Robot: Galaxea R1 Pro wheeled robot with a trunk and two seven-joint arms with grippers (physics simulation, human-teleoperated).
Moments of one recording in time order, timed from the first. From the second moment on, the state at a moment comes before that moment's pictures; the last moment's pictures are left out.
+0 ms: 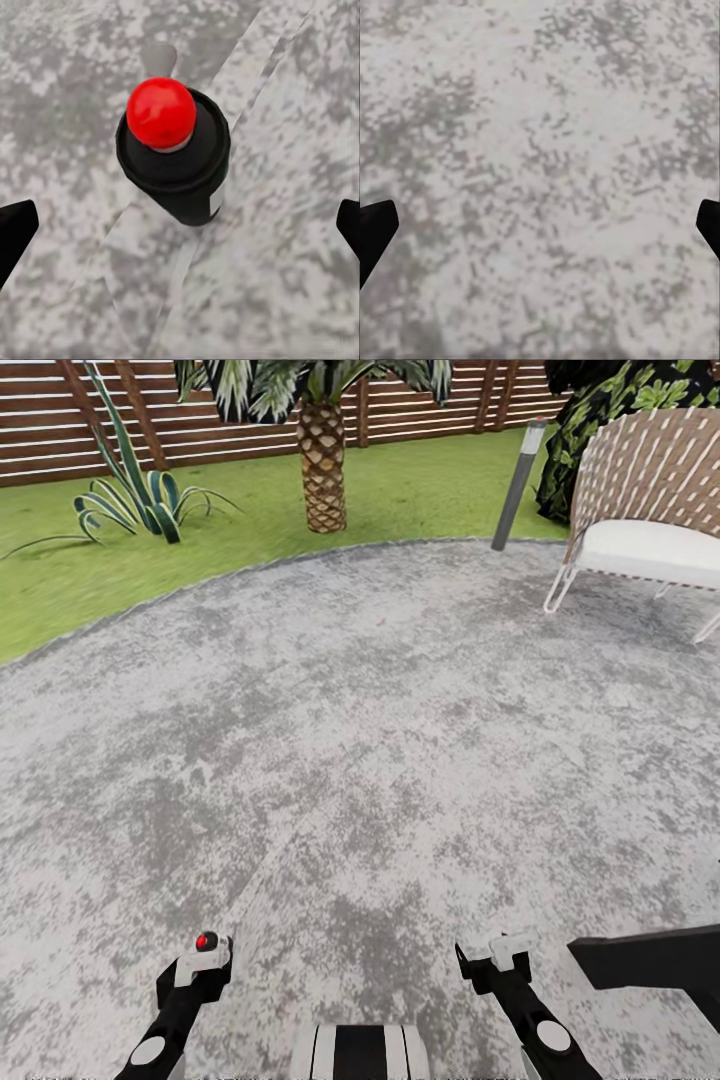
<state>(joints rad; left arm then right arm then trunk) -0.36 0.06 0.10 -0.51 0.00 -0.32 0.05 -0.26 -0.10 0.15 -0.84 0.00 -0.13 0.00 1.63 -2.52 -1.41</state>
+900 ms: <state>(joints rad) -0.36 0.06 0.10 -0.51 0.00 -0.32 0.05 -0.26 -0.10 0.15 -0.83 0.00 -0.13 0.00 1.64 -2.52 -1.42</state>
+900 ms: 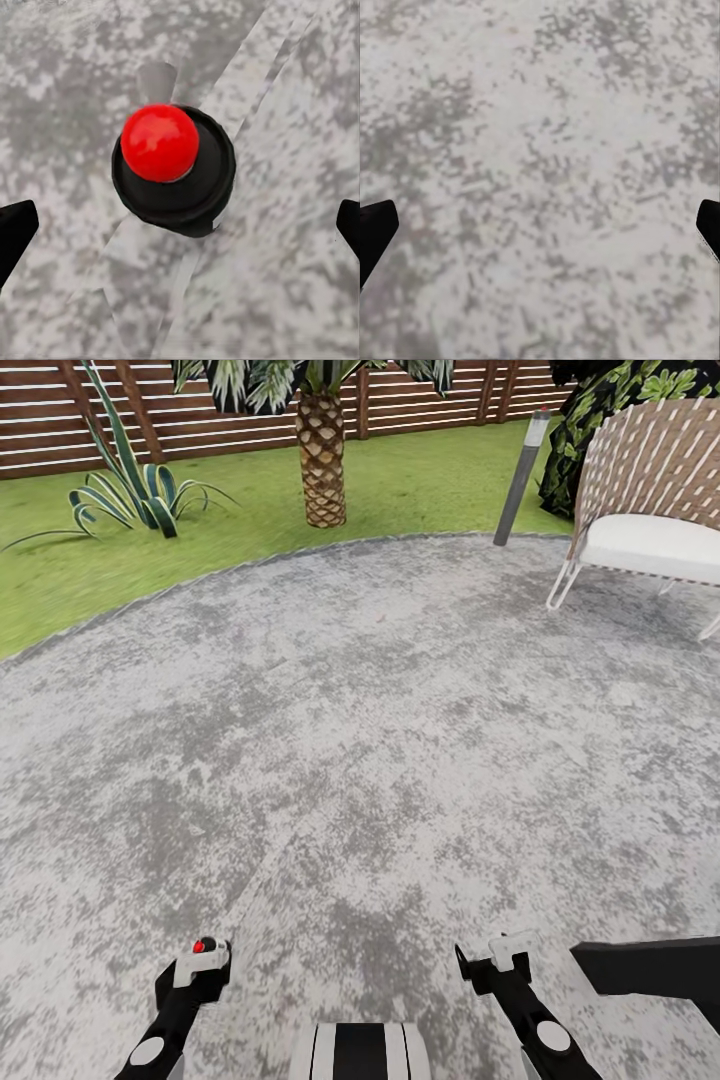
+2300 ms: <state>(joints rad) -0.36 0.06 0.10 -0.51 0.01 -0.34 0.05 -0.26 -0.10 0.15 -0.83 0.00 -0.13 0.00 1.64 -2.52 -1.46</state>
